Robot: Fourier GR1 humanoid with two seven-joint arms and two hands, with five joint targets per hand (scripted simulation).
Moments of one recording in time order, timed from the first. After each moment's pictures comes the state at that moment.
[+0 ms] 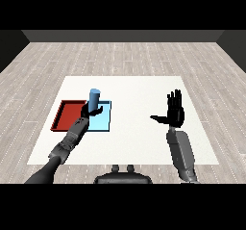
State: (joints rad) left arm -0.82 0.20 -0.23 -0.24 0.29 0.53 -0.19; right arm -0.26 -0.16 -0.02 -1.52 -0.44 -0.15 -0.28
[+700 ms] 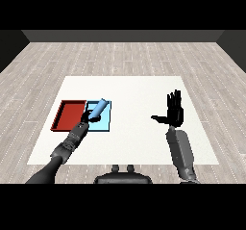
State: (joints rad) left arm -0.83 0.18 -0.26 -0.05 0.21 0.45 -0.11; right arm -0.28 -0.16 -0.05 -1.46 -0.45 -0.09 -0.32
